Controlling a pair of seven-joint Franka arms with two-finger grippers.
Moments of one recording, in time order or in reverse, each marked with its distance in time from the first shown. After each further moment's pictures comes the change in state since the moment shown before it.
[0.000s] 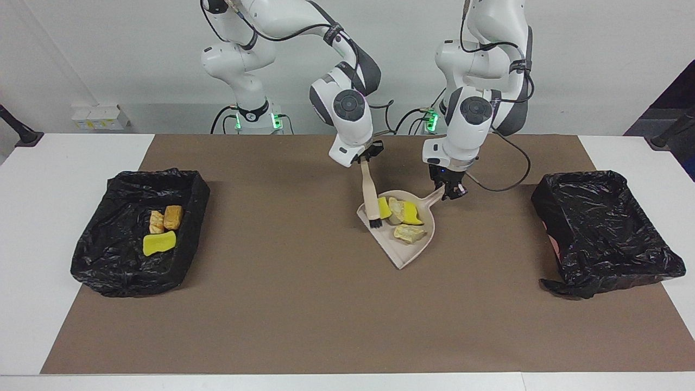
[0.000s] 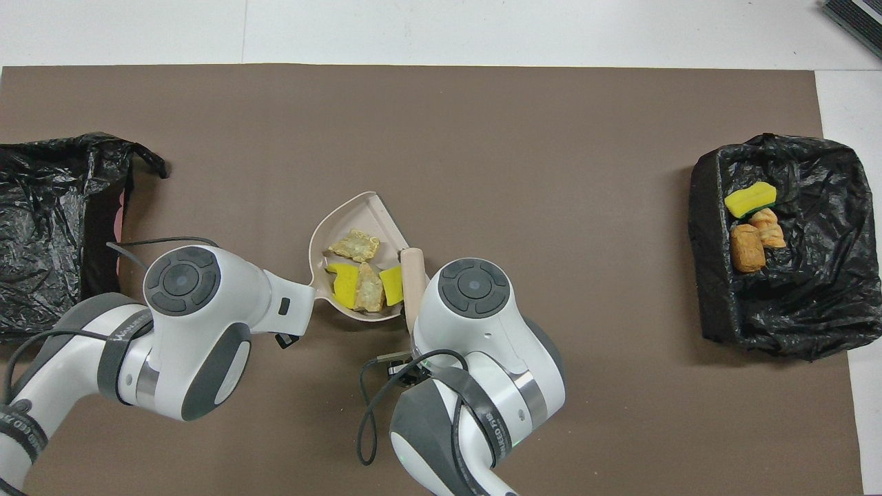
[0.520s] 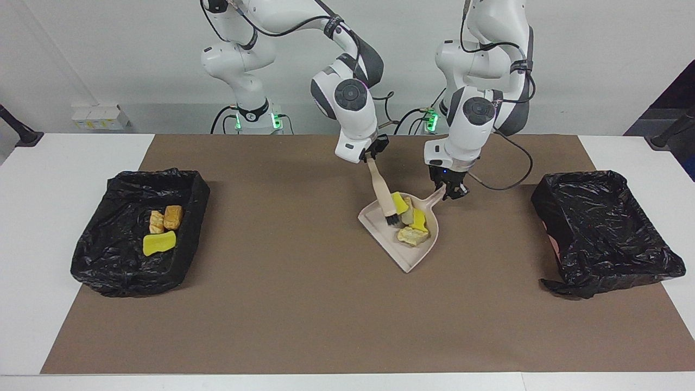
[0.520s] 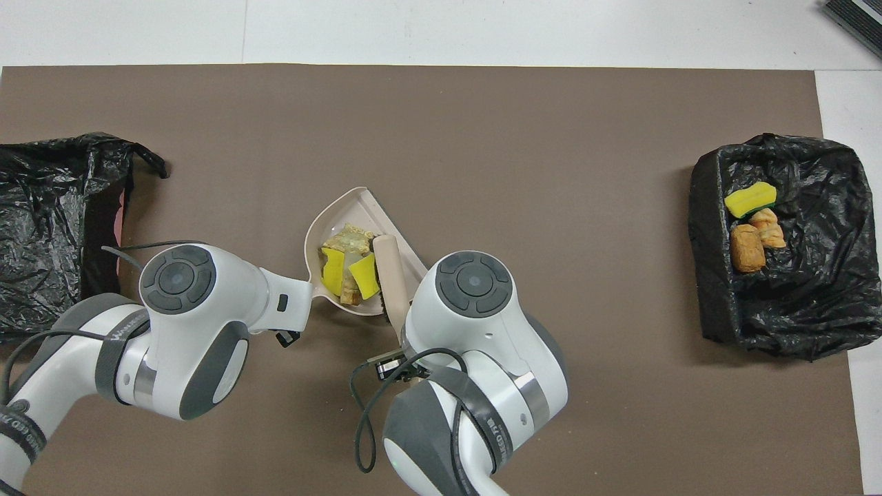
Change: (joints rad) left arm 0.000 0.000 -0.001 0.000 -0.007 -0.004 -0.027; right arm 0.000 -0.018 0.004 0.050 0.000 0.001 -0.091
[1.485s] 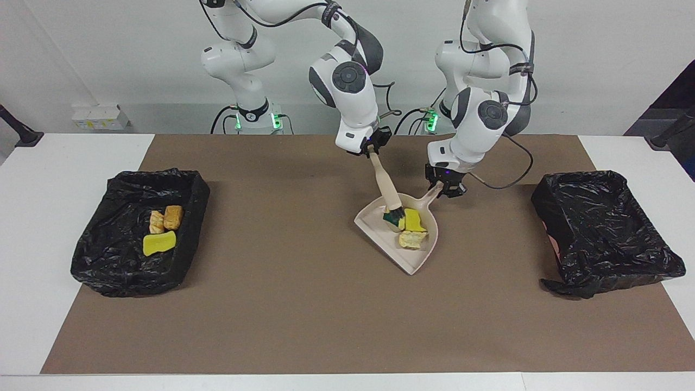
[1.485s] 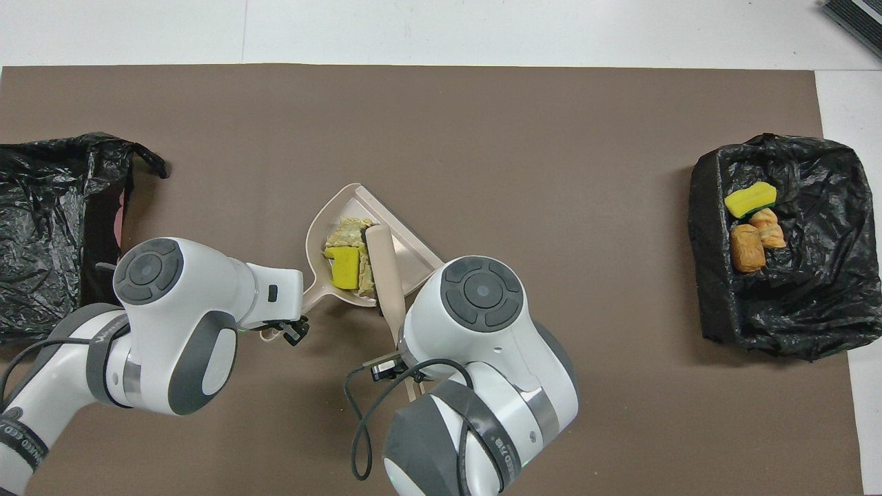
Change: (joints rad) left arm 0.020 0.000 0.004 -0.001 -0.192 -0.008 -0.012; right arm 0.004 -0.035 0.001 0.004 0.001 0.015 0.000
